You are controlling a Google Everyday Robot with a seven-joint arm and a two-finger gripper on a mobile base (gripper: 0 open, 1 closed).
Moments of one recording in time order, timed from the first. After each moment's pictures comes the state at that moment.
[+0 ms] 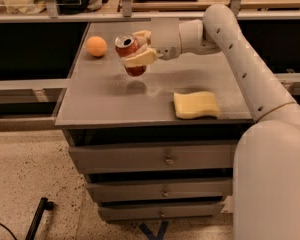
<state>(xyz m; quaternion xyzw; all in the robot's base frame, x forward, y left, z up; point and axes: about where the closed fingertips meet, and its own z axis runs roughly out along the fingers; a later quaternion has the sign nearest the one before) 0.680 0.050 0.909 -0.62 0.45 0.43 0.48</state>
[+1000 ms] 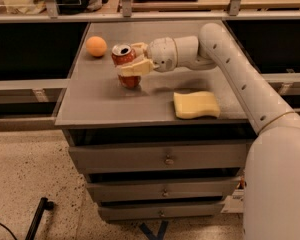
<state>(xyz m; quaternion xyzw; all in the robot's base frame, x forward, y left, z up) 0.661 0.061 0.890 -0.57 0.45 0.49 0.48</state>
